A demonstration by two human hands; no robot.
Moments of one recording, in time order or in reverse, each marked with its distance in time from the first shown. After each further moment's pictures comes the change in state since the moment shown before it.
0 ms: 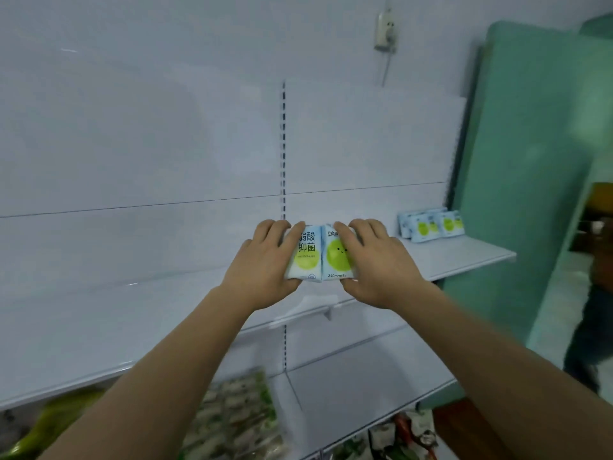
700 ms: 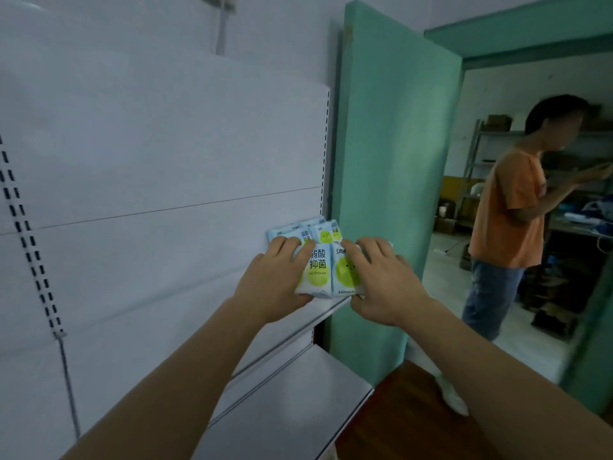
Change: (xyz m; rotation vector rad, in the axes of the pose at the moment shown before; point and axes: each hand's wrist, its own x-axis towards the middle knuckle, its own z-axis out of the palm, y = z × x) left_hand 0.281 0.194 0.221 -0.199 0.028 0.346; right_hand -0.018 0.320 0.110 -0.165 -0.150 0.350
